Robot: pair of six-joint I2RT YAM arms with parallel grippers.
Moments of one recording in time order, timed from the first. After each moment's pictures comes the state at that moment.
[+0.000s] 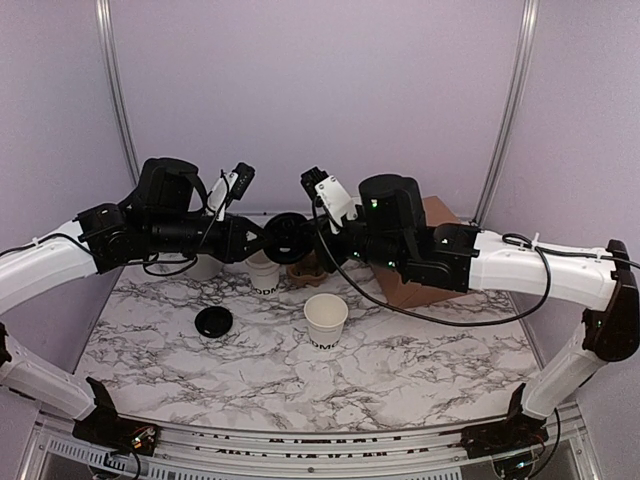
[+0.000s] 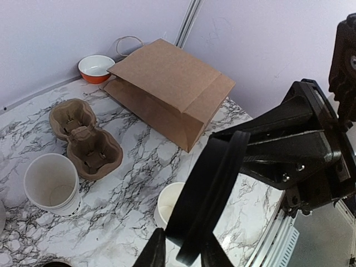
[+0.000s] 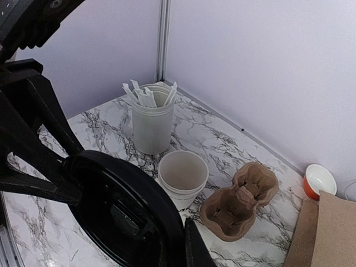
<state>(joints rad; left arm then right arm) -0.82 1.28 1.22 -0.39 0.17 -0.30 1.05 1.54 1.32 -0.06 0.21 0.00</state>
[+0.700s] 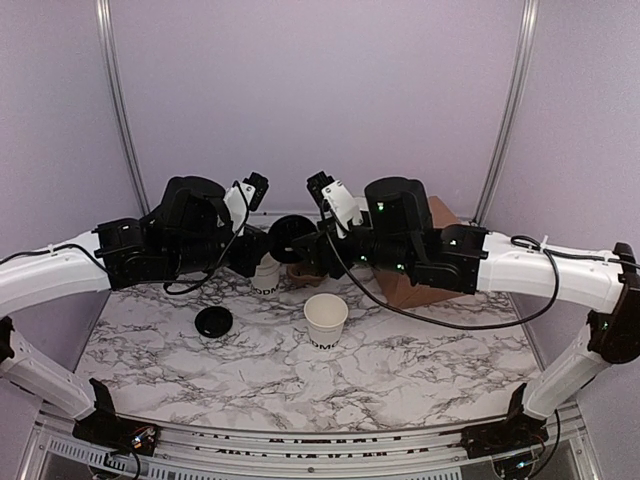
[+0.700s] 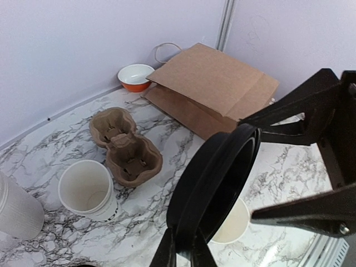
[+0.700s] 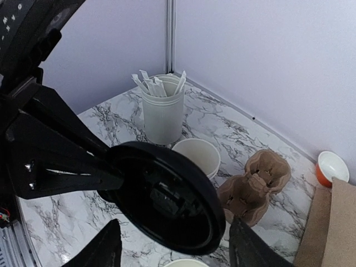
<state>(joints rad) -0.97 1.33 1.20 -0.35 -0.21 -0.23 1.05 1.52 1.30 -0.10 0.18 0.05</state>
